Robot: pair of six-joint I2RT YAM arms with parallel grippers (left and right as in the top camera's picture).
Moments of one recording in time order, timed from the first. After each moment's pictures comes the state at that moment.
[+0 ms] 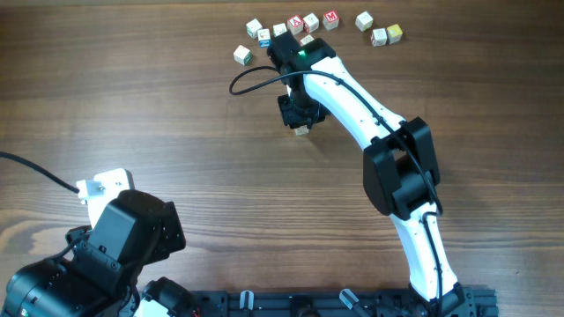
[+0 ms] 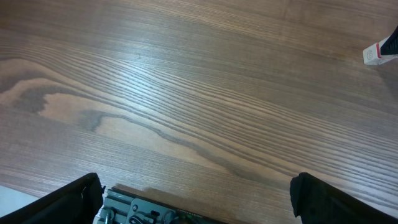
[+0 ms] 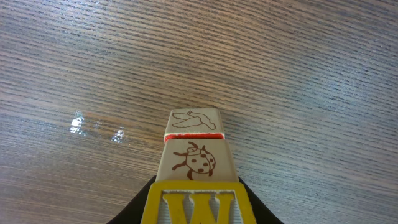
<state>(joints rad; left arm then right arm) -0.54 0.83 1.35 -1.68 -0.44 -0.73 0.55 2.37 2.08 -1.27 0.02 0.28</state>
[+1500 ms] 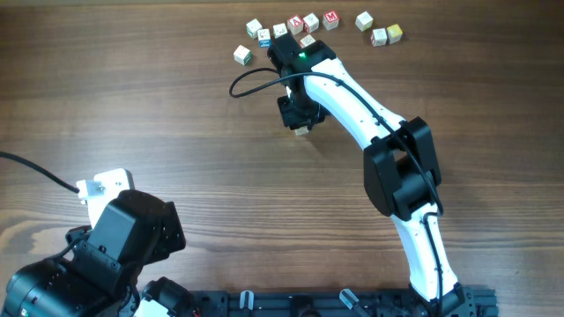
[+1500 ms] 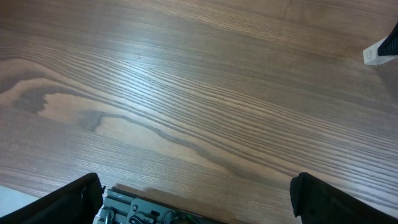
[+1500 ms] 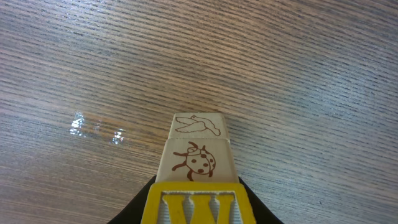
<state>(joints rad) -0.54 0.83 1.35 -1.68 -0.44 -0.73 0.55 2.36 2.05 -1.23 0.01 0.26</state>
